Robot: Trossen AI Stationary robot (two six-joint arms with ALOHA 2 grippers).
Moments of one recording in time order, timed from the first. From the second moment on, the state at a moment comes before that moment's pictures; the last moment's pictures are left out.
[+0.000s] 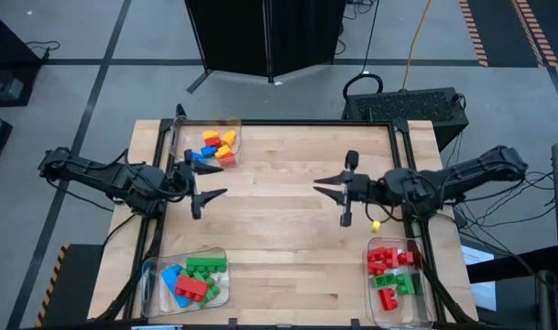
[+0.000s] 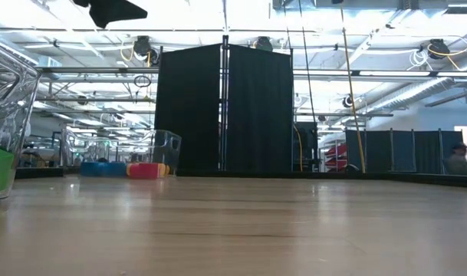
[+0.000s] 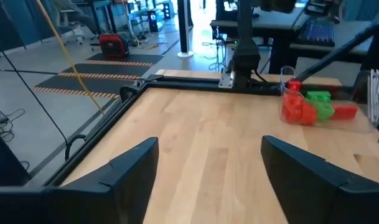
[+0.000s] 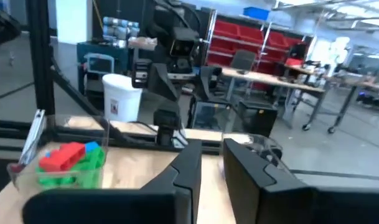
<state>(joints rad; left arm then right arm) -0.26 0.70 0.68 -0.20 -0.47 -0.07 0.27 1.04 0.80 0.25 0.40 -0.15</state>
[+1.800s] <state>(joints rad) -0.26 0.21 0.25 -0.14 -0.43 -0.01 -0.06 0.66 0.26 0.44 0.02 0.02</state>
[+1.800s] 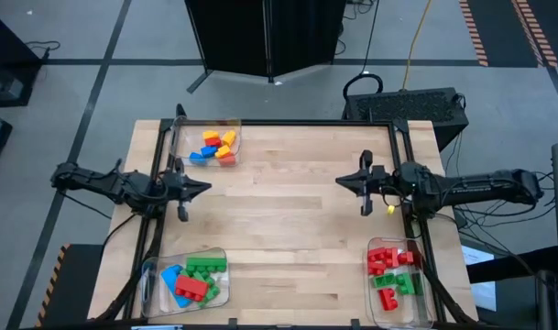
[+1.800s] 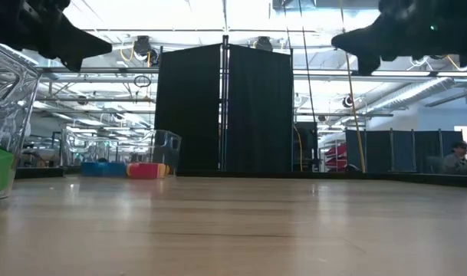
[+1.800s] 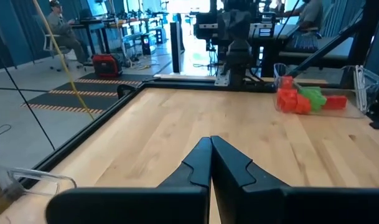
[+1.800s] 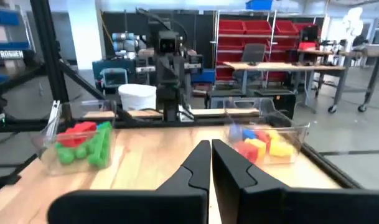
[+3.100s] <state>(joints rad) -0.27 0.00 0.15 -0.19 -0.38 -0.07 -0.05 0.25 0.16 0.20 -0.13 0.08</state>
